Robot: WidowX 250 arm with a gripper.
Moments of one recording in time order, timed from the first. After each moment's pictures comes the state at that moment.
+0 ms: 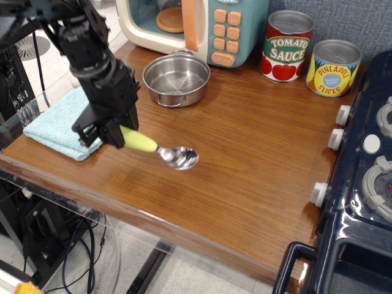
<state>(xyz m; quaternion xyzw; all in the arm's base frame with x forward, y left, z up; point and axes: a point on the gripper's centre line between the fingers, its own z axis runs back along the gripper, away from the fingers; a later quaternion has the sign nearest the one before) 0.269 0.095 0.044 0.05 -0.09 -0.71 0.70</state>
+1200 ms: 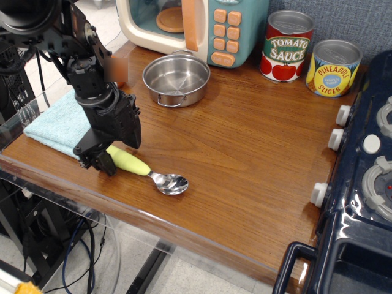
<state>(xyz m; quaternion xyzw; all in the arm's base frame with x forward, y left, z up) 0.258 0.100 0.009 0.03 -0.06 -0.72 0.69</state>
